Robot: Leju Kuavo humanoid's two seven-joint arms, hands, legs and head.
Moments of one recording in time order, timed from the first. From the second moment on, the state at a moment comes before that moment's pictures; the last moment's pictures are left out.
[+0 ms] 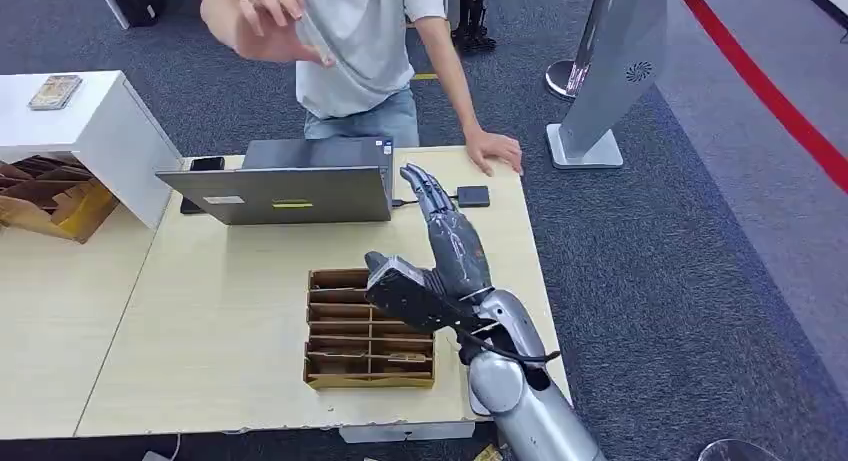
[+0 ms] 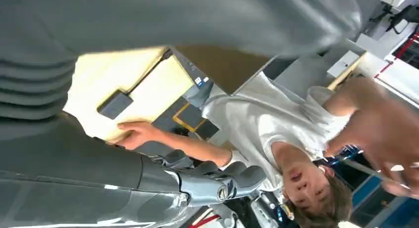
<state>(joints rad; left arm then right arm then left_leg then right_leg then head) -0.07 -0.17 0.94 -0.24 -1.39 0.16 -0.59 -0.33 0.18 0.52 -1.38 0.74 -0.20 -0.14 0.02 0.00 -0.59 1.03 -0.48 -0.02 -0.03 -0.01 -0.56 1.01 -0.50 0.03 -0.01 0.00</state>
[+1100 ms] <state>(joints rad) -0.06 -0.16 0.94 -0.23 -1.36 0.18 -0.62 -0.12 0.07 0.59 -1.64 0.64 -0.26 -0.28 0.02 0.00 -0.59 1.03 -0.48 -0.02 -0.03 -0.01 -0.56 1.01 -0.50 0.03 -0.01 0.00</state>
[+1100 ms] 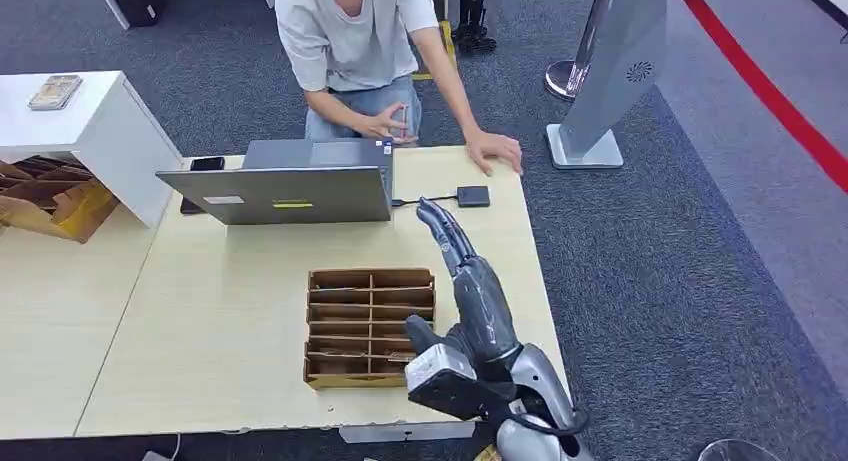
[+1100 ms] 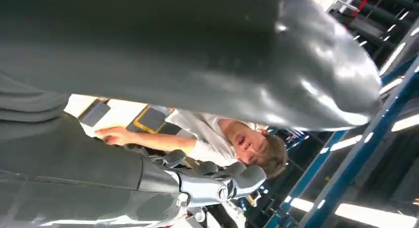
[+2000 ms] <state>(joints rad) -0.05 -0.16 0.94 -0.23 -1.36 0.19 -0.63 -0.02 0.01 0.62 -1.65 0.67 -0.25 -0.34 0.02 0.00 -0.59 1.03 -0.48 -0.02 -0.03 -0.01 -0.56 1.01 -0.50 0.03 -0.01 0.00</state>
